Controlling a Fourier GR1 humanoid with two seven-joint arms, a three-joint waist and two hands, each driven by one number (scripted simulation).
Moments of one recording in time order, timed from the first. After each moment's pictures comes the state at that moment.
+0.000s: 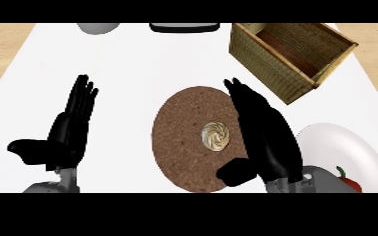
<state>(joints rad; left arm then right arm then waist) -0.03 0.22 -0.14 -1.65 0.17 0.28 -0.01 -0.51 -0.39 0.71 -1.92 0.50 0.00 1.15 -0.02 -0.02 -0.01</state>
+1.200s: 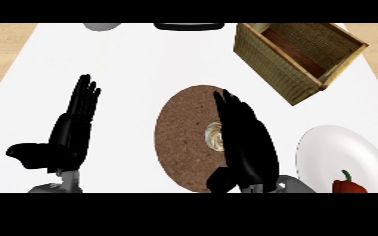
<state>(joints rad) -0.02 0.19 -0.14 -1.69 0.15 0.27 0.01 -0.43 -0.21 0.71 -1.87 0.66 0.16 1.20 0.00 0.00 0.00</state>
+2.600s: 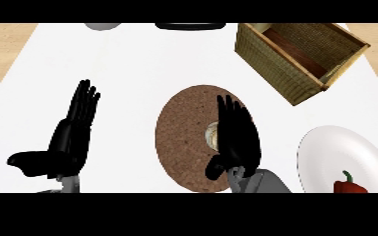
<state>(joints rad) 0.02 0.15 -0.11 -1.68 0.11 0.21 -0.03 -0.29 -0.02 0.59 -1.64 0.93 0.18 1.05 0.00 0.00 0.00</state>
